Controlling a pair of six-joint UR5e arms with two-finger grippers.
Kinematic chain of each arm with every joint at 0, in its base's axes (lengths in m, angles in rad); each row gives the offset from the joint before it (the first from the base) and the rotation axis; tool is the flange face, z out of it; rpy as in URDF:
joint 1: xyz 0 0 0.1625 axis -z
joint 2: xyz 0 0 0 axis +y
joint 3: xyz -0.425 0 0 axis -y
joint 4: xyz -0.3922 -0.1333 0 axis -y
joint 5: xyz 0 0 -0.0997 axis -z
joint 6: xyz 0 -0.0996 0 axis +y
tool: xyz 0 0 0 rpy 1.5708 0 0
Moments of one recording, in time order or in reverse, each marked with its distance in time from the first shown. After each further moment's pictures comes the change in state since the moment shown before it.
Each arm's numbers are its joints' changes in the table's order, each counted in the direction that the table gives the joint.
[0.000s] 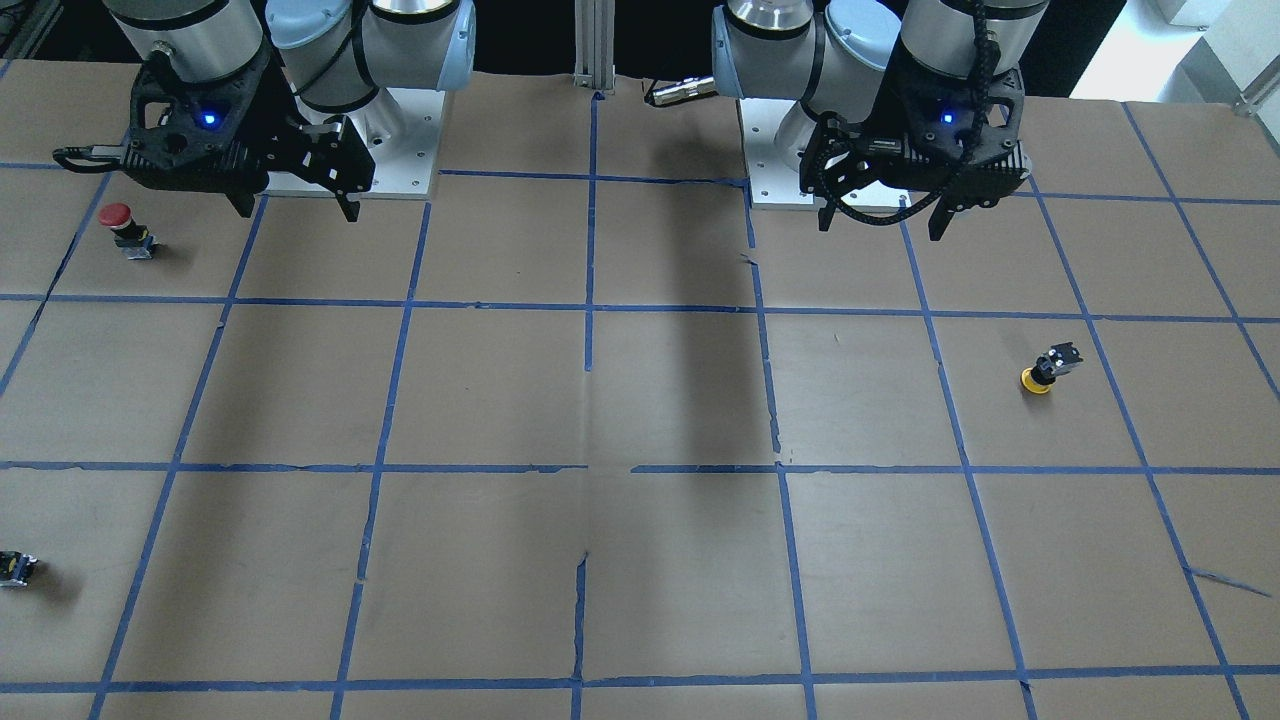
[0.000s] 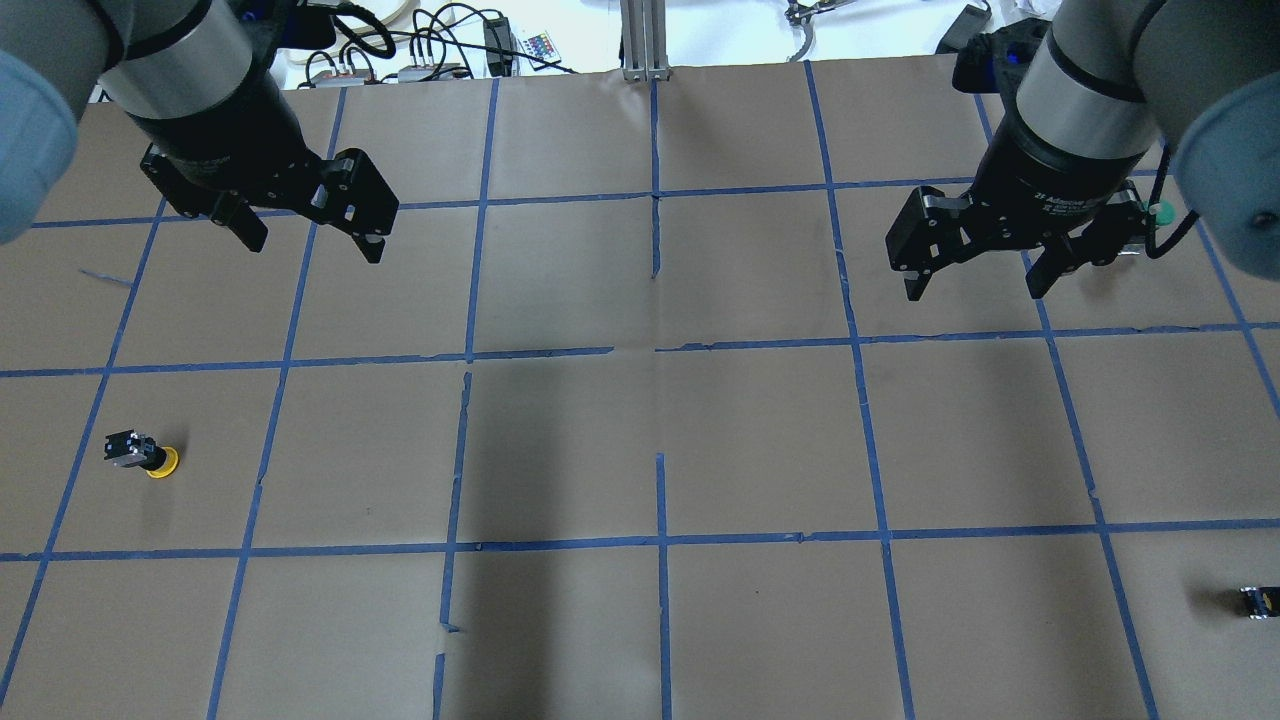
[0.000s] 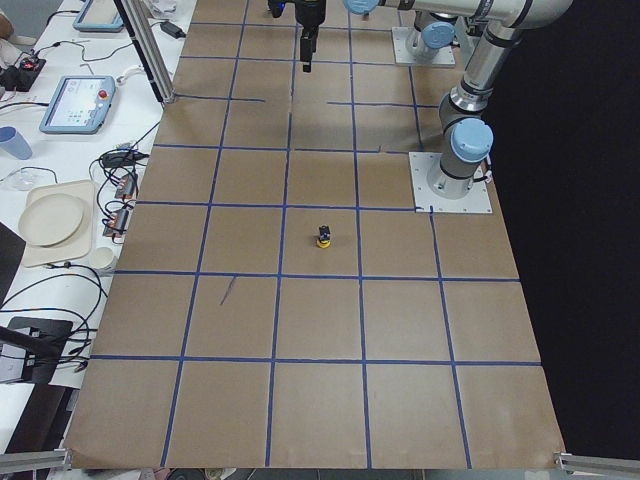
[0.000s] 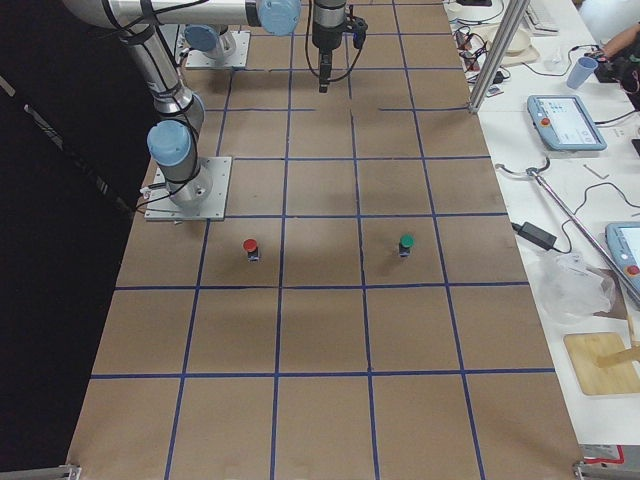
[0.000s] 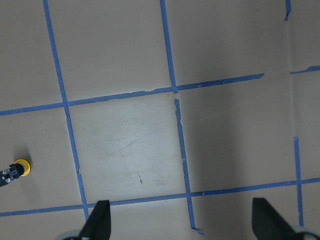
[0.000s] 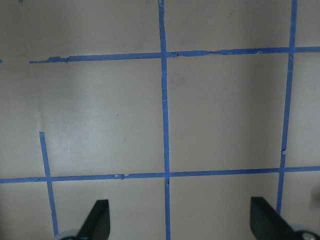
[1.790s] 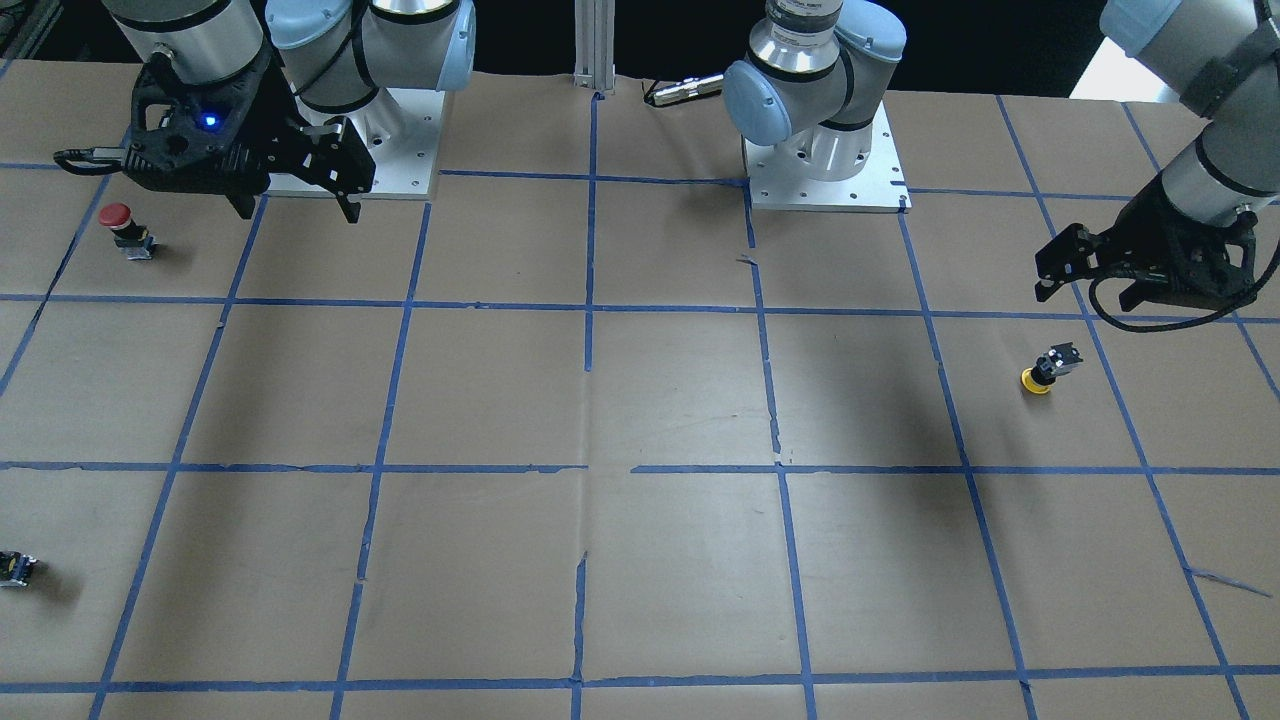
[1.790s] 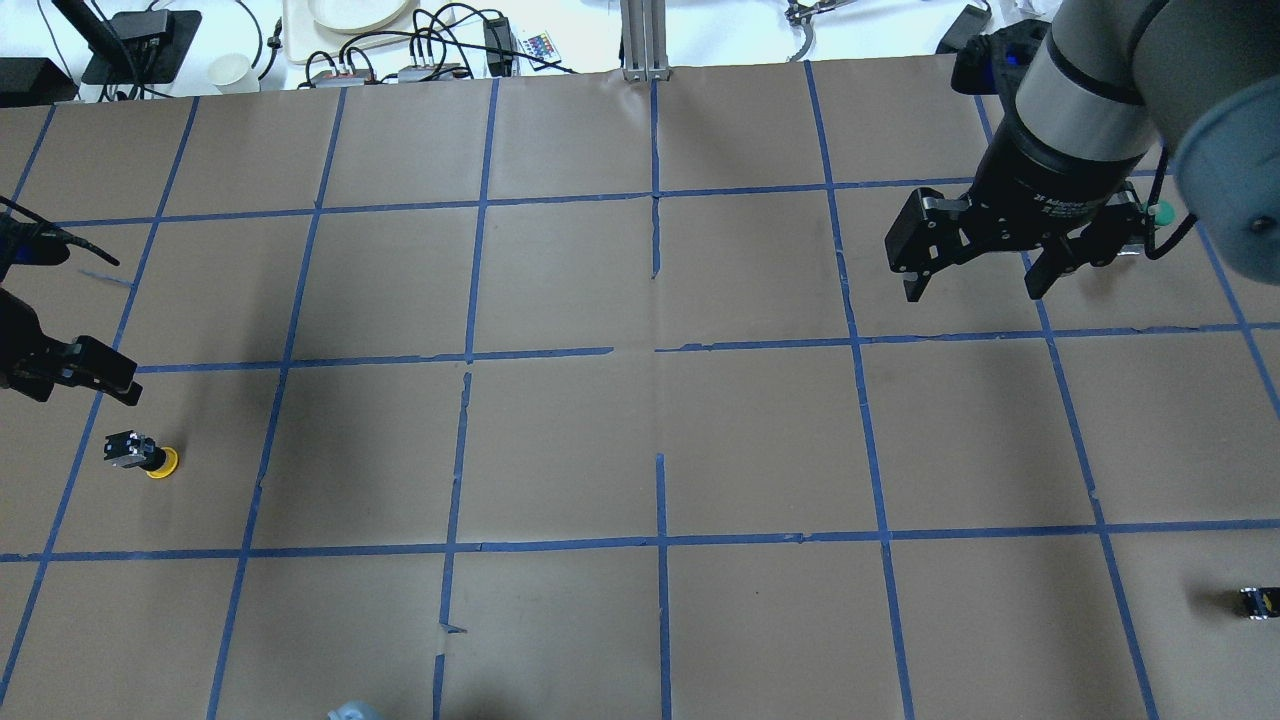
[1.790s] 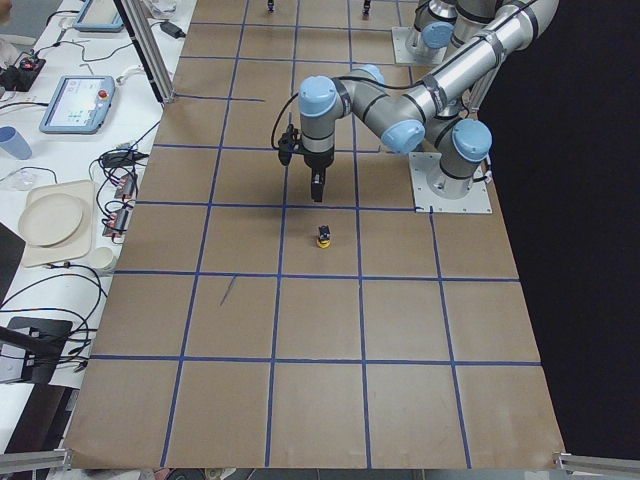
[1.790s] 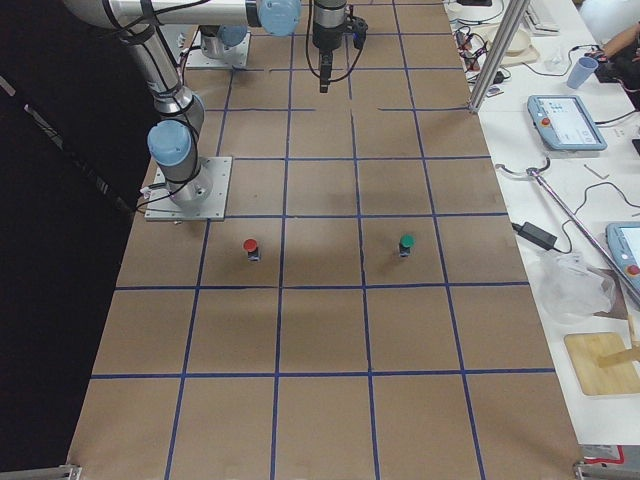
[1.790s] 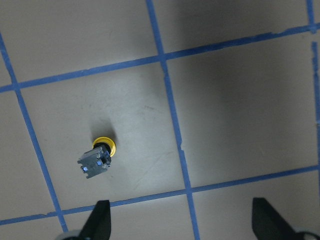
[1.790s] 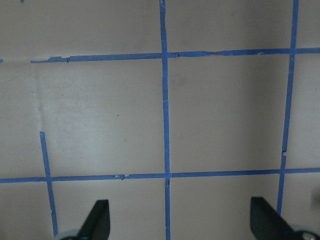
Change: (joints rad) left arm -0.687 0.043 -0.452 0.484 -0.006 -0.605; right arm 0.000 0.001 0.003 -0.005 0.002 0.005
